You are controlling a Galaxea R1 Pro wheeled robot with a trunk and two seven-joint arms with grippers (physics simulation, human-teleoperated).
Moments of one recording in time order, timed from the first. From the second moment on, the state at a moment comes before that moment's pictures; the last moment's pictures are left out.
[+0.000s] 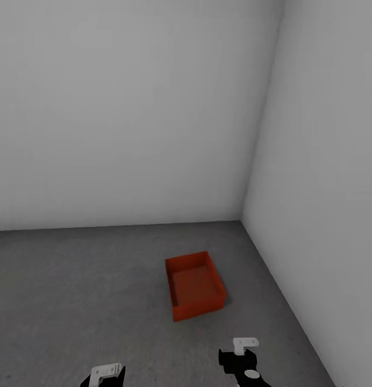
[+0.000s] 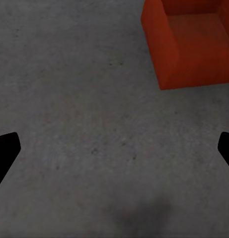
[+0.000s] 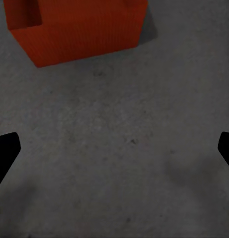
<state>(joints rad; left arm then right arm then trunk) -0.22 -0.01 0.20 -0.44 -0.05 -0.31 -0.09 -0.47 0.12 0.06 -0.21 0.01 -0.13 -0.16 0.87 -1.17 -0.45</state>
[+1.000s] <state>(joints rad) -0.22 -0.01 0.20 -0.44 -0.05 -0.31 -0.09 -0.47 0.12 0.06 -0.21 0.01 -0.13 -0.16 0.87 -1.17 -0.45</state>
